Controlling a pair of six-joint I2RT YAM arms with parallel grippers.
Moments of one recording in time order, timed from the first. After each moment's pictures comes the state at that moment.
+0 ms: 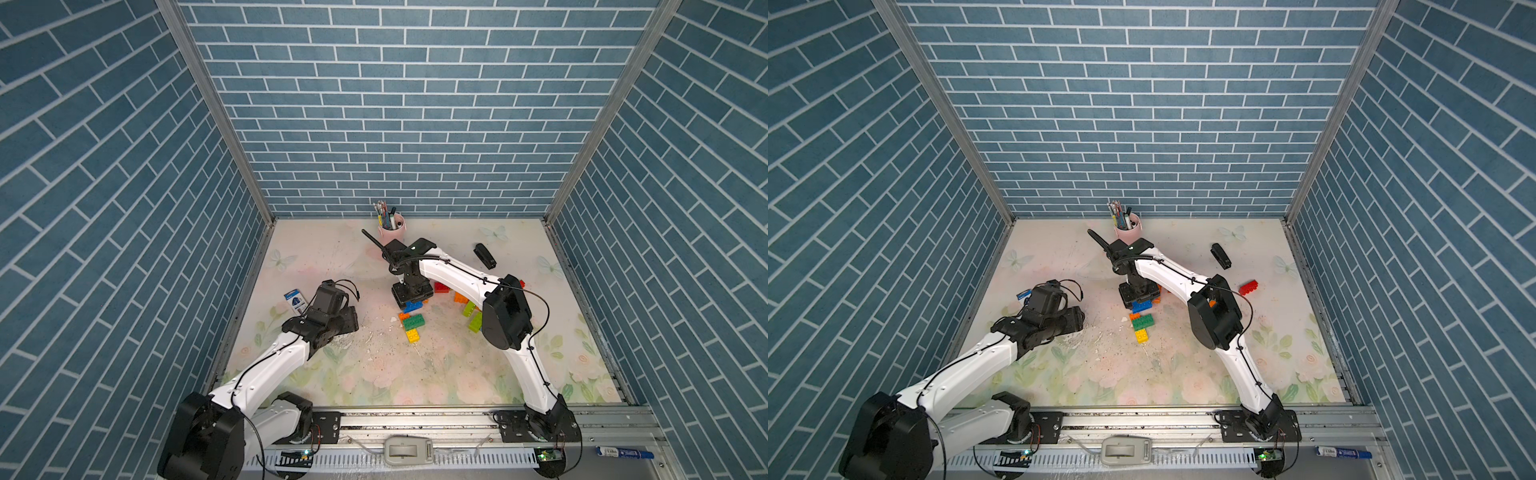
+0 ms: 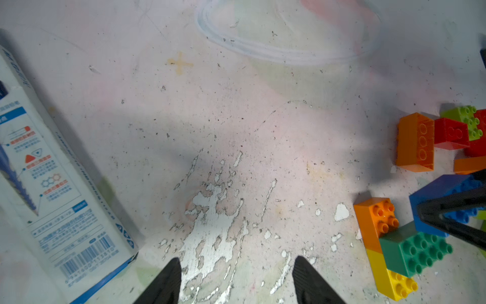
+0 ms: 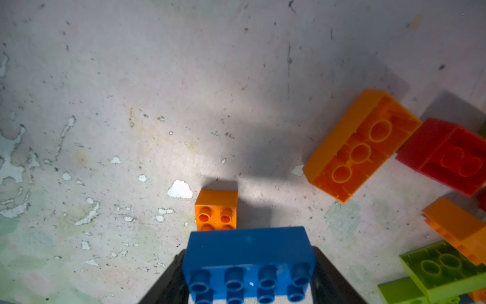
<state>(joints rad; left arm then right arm) -0.38 1.09 0.57 -0.40 -0.05 -0.54 0.87 2.28 2.07 -1.31 -0.02 0.35</state>
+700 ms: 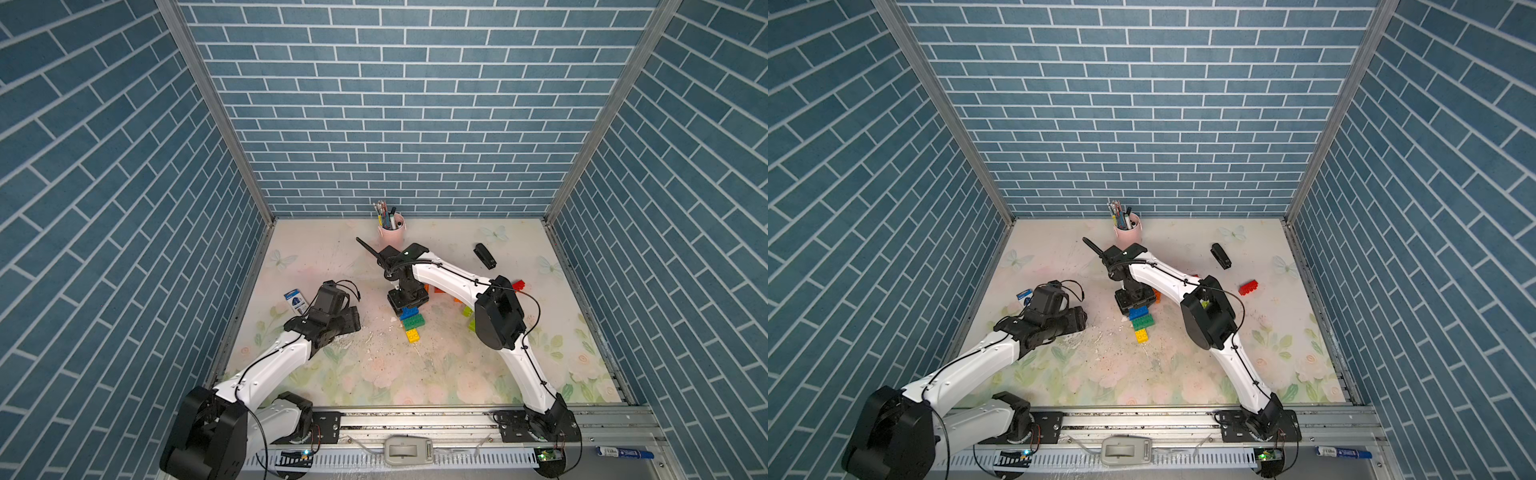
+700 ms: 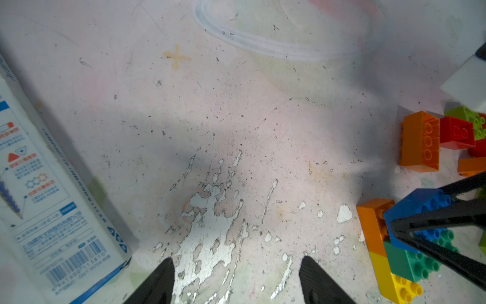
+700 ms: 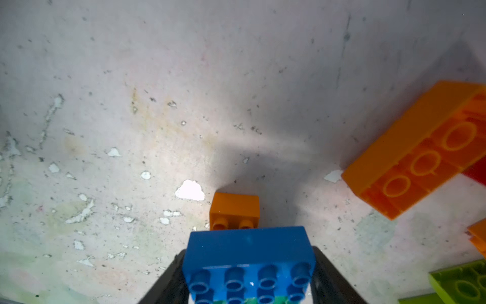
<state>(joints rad) -0.38 1.12 0.56 -0.37 -0.04 -0.54 0.89 2.33 2.07 -1.31 -0.05 0.33</state>
